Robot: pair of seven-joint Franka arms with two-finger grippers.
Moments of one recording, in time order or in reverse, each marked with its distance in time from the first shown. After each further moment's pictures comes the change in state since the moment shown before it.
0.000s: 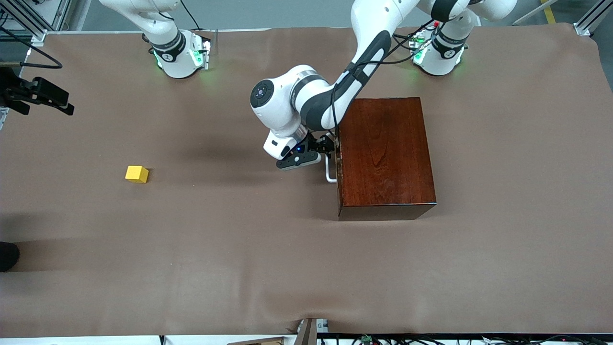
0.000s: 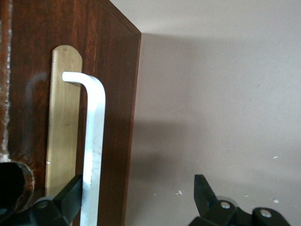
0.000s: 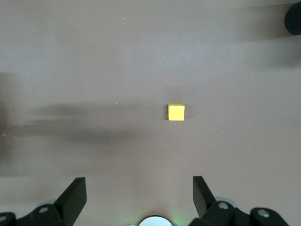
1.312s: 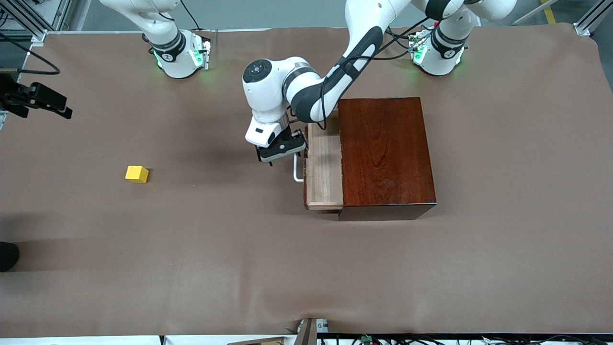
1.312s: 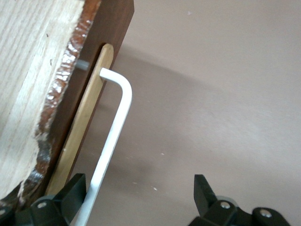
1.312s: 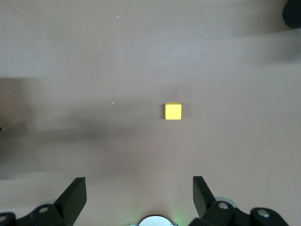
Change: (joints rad) left arm -0.041 0.003 -0.024 0.001 -0.019 0.295 -0.318; right arm -0.029 0.024 -0.002 0.000 0.000 0.003 0.000
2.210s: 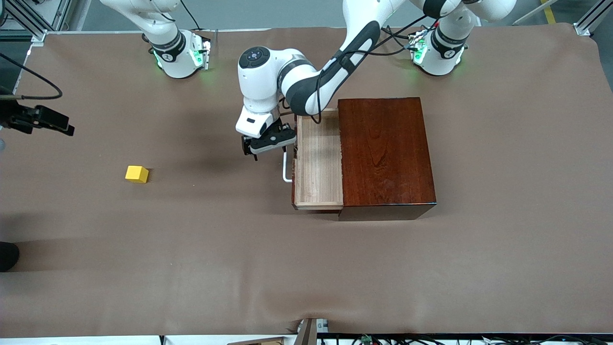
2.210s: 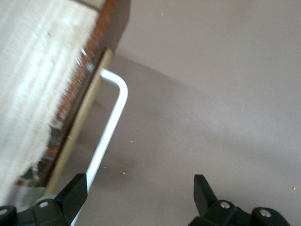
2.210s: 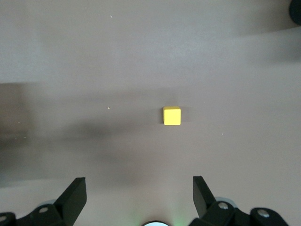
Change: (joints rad) left arm -0.004 -0.025 -0.001 0.036 -0.026 0.027 -0.042; right arm -0.011 0.078 0.000 -0.001 0.000 0.042 0.000
